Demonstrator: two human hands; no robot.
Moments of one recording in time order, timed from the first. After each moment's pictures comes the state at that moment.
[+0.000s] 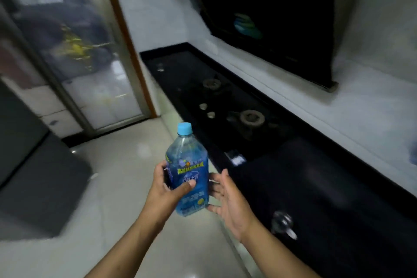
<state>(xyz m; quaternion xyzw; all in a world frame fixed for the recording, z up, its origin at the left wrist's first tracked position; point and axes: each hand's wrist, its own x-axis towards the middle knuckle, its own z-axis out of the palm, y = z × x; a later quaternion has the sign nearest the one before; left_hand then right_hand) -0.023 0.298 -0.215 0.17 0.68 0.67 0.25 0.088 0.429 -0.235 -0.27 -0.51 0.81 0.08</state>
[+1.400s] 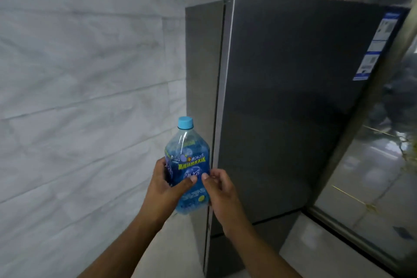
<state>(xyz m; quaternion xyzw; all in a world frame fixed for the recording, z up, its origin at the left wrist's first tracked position) -0.599 -0.320 -0.155 -0.23 0.67 0.64 -0.29 -0.688 -0.199 -0.165 0.23 -0.65 0.68 -0.25</state>
